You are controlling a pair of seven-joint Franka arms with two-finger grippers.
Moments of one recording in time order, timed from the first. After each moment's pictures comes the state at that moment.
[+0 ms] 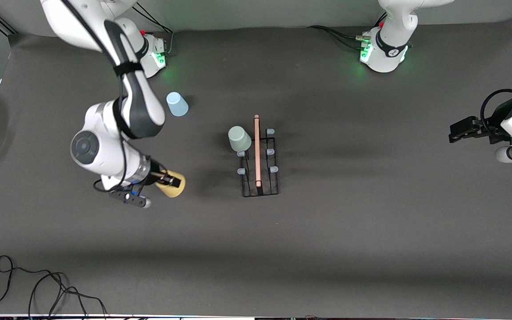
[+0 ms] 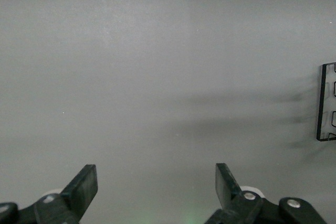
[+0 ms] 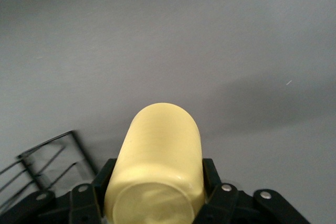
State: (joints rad) left arm 0.07 0.10 -0.11 -1.52 -0.01 1.54 0.00; right arm 0.73 0.38 -0.42 -1.82 0.39 2.14 0.53
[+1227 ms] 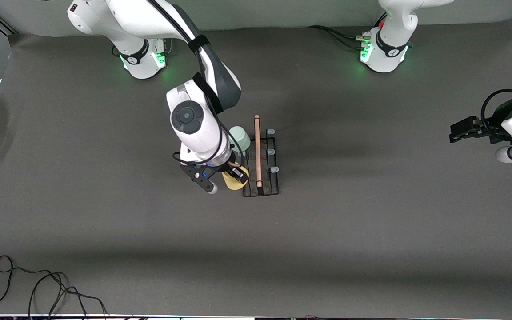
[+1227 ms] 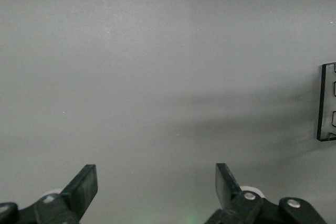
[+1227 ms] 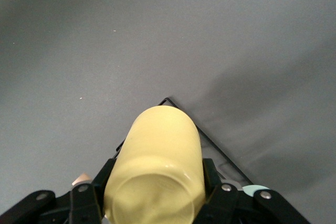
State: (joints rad) left arm 0.07 0.10 -0.11 -1.52 -0.01 1.54 0.00; right arm 0.95 0.59 -0.41 -1.52 0.37 2.16 1.16
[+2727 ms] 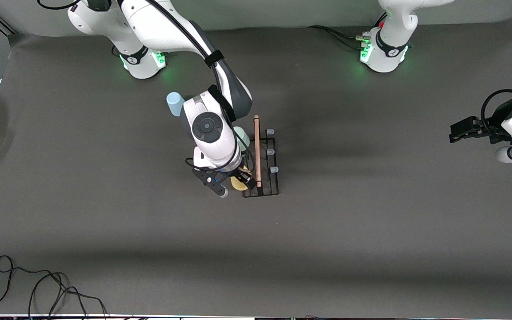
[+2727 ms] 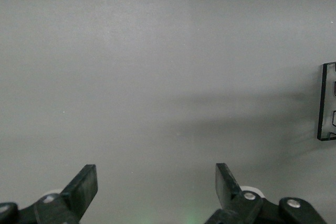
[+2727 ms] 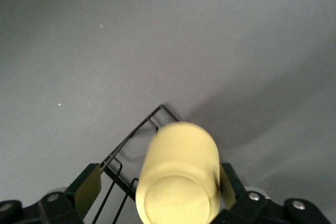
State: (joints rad) left arm 0.07 0.10 -0.11 -1.52 -0.01 1.54 0.00; right arm 0.97 0.68 -0.42 -1.50 0.33 2.20 1.16
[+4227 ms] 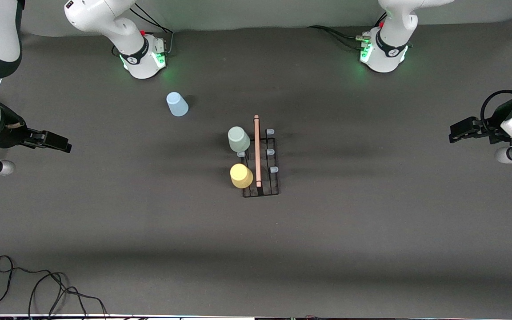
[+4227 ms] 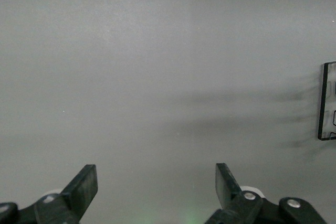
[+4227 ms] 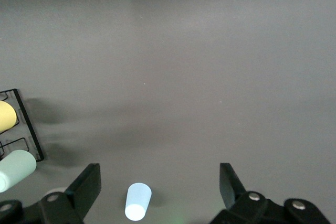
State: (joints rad) left arm 0.07 0.11 -0.11 -1.53 -0.01 1.54 0.00; right arm 0.72 0.19 -0.78 -1.48 0.13 1.50 0.09
